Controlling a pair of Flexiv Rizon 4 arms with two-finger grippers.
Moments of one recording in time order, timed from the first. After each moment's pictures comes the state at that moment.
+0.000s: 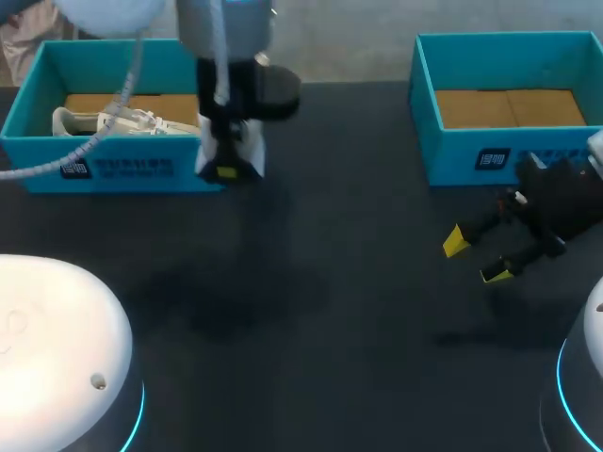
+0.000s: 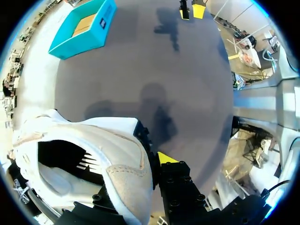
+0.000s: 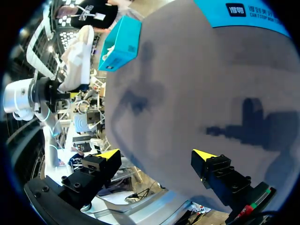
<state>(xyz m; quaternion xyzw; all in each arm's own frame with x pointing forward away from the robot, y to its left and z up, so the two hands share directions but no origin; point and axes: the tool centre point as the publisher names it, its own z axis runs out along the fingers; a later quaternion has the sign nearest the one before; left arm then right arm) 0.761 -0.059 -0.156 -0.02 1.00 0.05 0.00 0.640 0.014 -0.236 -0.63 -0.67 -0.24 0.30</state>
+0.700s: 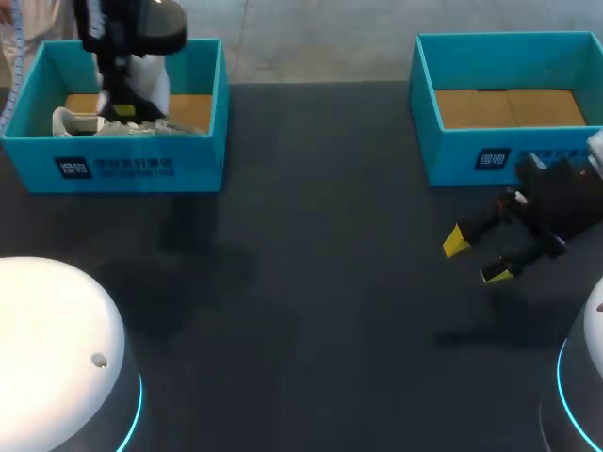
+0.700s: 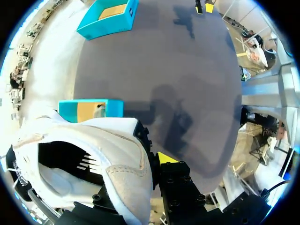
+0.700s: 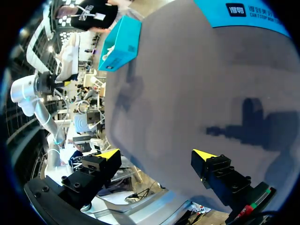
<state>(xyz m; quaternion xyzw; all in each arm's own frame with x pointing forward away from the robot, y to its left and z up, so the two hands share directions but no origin) 0.829 0.073 -0.109 -0.03 1.00 0.05 0.04 0.640 0.014 -0.236 -0.63 -0.67 -0.24 0.30</state>
